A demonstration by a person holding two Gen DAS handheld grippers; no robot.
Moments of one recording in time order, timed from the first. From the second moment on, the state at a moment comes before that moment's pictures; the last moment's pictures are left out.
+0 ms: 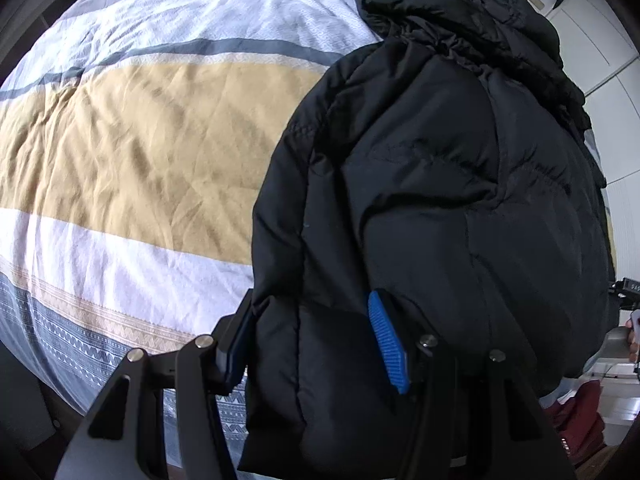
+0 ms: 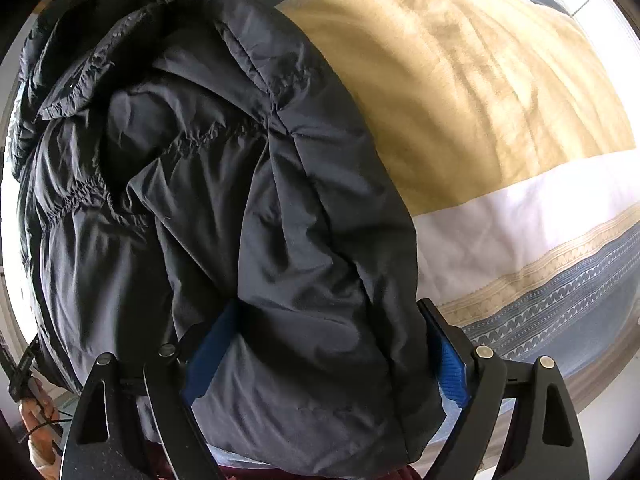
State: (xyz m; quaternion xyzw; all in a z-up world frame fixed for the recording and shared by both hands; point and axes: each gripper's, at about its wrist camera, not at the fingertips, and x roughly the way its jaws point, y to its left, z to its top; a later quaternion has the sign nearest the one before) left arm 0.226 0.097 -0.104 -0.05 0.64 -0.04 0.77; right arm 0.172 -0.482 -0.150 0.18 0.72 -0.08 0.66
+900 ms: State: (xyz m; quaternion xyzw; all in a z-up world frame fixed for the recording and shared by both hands) left arm 0.208 0.097 -0.145 -0.07 0.64 -0.02 0.76; right arm 0.191 -0.436 -0.198 0.18 0.74 -0.07 0.64
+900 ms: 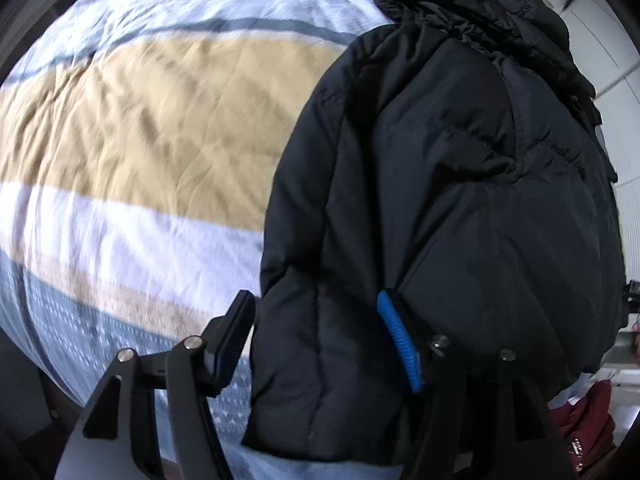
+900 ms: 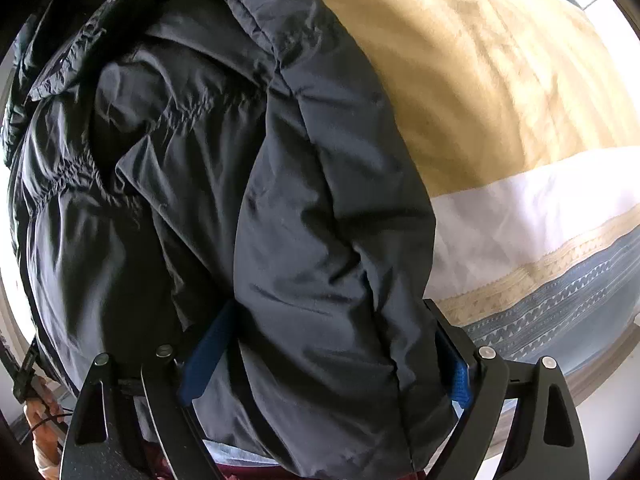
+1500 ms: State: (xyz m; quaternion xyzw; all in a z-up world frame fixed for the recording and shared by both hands) left arm 0.185 0.093 -0.144 -0.12 0.67 -0.03 0.73; right arm 0.165 -0.475 -0.213 0.22 0.73 -0.05 0.65
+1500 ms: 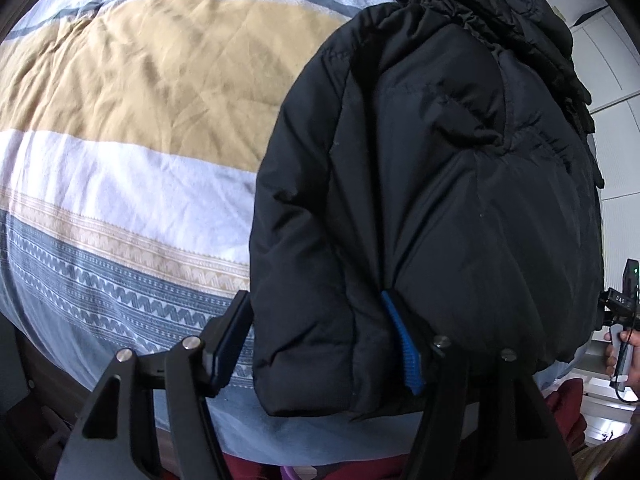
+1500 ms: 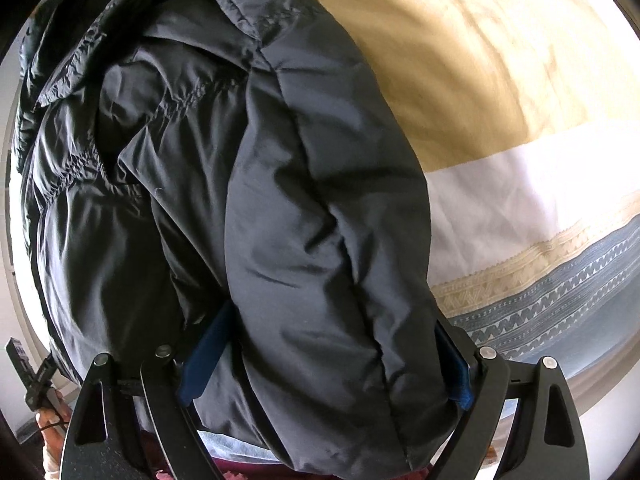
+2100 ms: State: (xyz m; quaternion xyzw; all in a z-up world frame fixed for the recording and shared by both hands) left arm 0.197 0.082 -0.104 -0.23 0.67 -0.09 0.71; right arm 0.157 -0.486 -0.181 0.27 0.70 0.02 0.66
